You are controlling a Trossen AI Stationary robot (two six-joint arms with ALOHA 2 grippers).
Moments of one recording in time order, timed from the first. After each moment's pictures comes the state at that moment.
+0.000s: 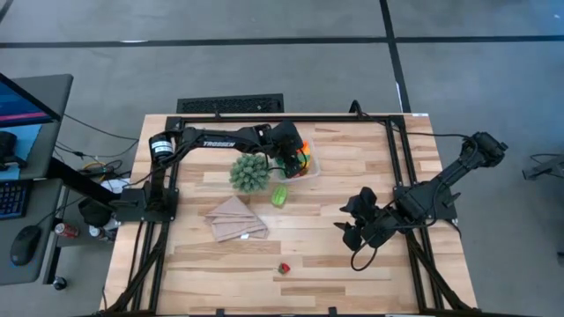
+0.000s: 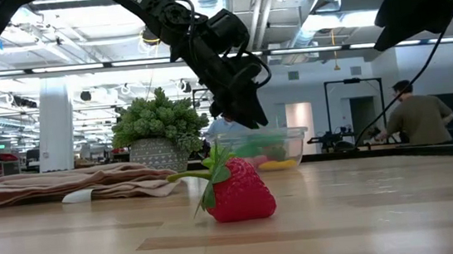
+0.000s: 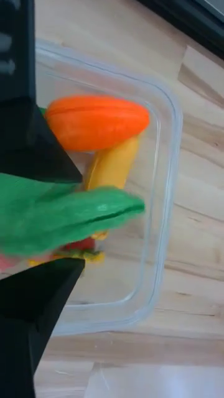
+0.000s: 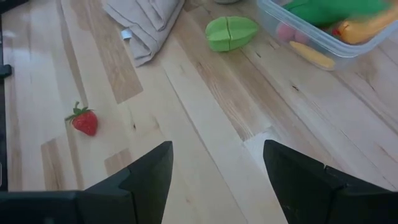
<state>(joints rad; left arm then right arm) 0.33 2.00 1.47 -0.31 0.09 -0.02 0.63 1.22 0.83 -0.62 0.57 0.93</state>
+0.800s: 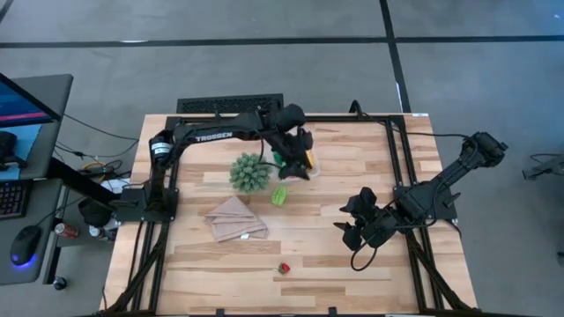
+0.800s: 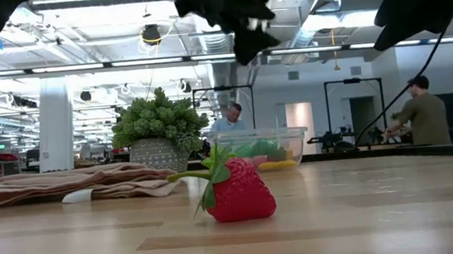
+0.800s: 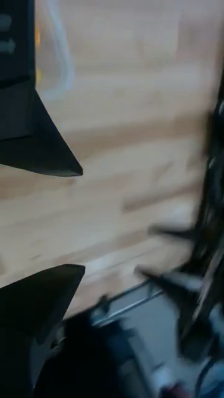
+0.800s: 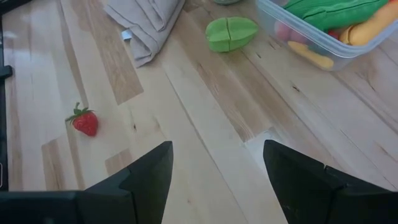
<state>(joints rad) 0.29 2.00 1.85 -0.70 0.70 0.12 0.63 1.22 0.83 -0.62 0.58 0.94</state>
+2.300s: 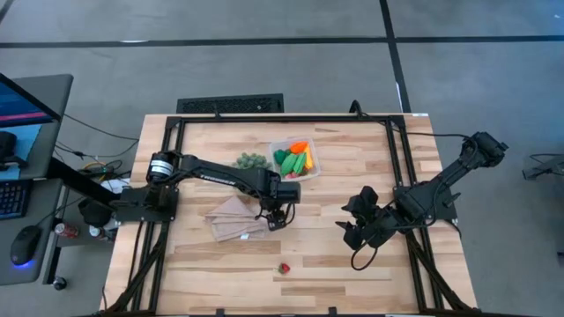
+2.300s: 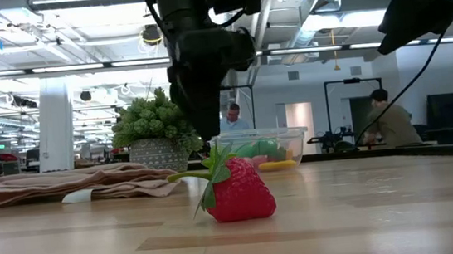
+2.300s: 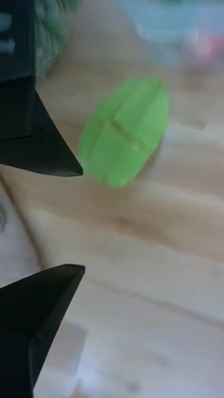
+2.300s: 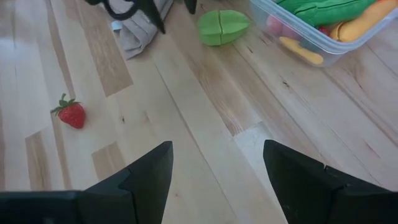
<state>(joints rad) -0.06 2.00 1.56 -0.89 0.00 -0.32 0.63 1.22 0.83 -0.67 0.58 0.93</state>
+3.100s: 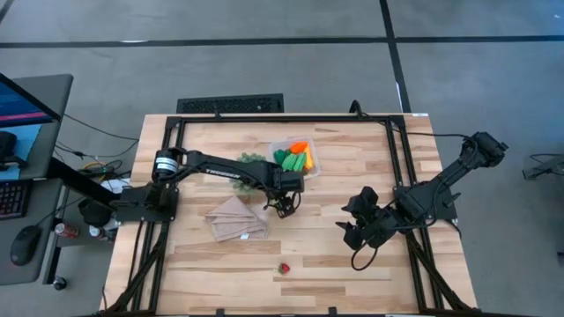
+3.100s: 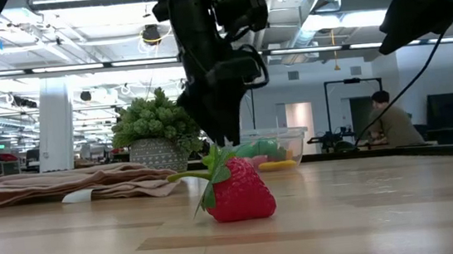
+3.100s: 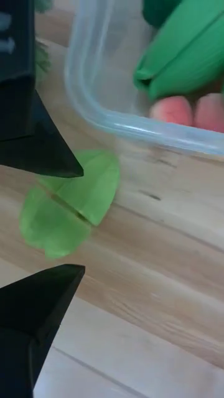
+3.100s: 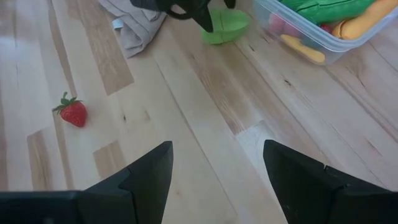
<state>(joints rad) 0.01 2.04 1.56 -0.81 -0.10 -0.41 0.63 1.22 0.83 -0.67 0.57 0.93</state>
